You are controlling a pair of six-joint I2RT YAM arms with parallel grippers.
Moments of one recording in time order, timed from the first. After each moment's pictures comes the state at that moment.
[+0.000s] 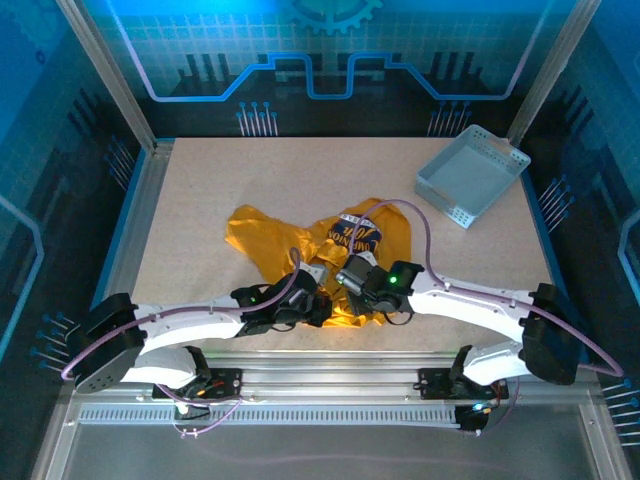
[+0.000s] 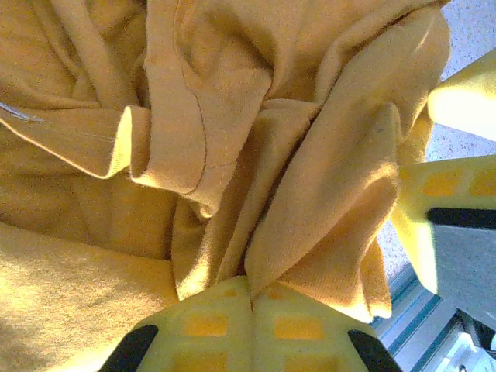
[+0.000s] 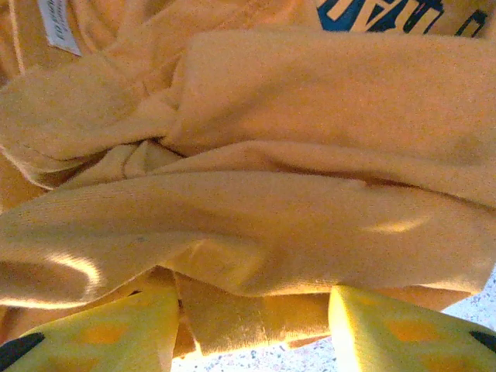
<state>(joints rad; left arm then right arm) -1.00 1.30 0.59 -0.07 0.02 -0.79 1.01 1.37 0.92 -0.82 0.29 0.63</state>
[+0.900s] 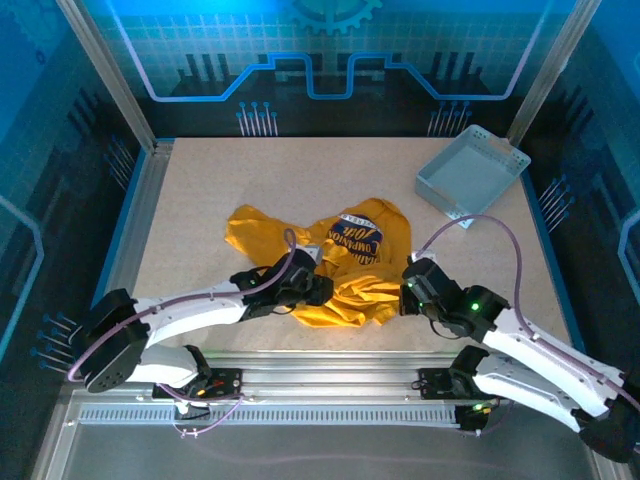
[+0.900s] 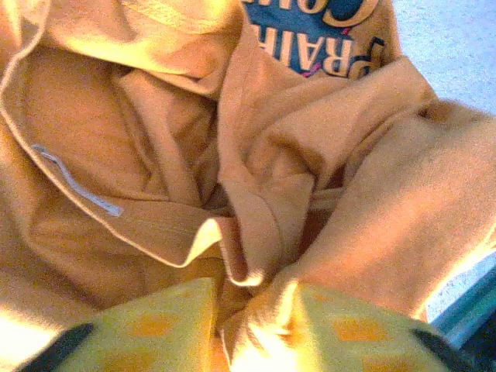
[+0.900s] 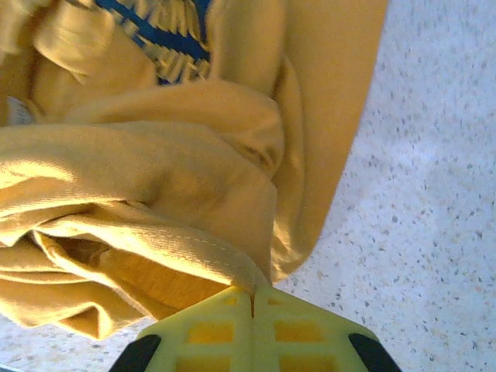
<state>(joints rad) -0.89 1.33 0.70 -0.18 -0.01 -0.76 0.78 0.80 0.63 -0.82 0.26 0.65</state>
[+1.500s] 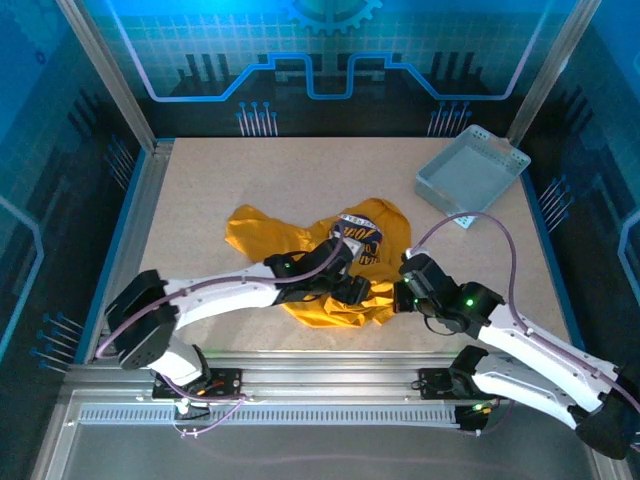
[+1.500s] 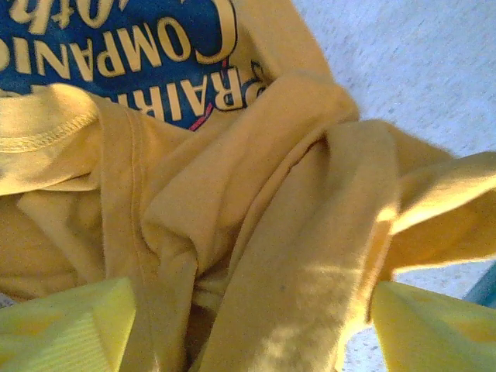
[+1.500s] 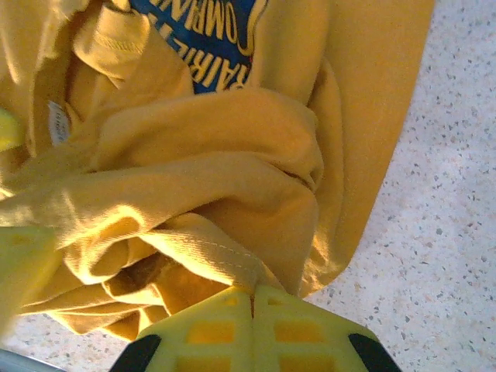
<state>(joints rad) -0.98 1.58 1.05 -0.36 -0.06 -0.48 0.78 0.83 0.66 -0.77 0.21 0.64</state>
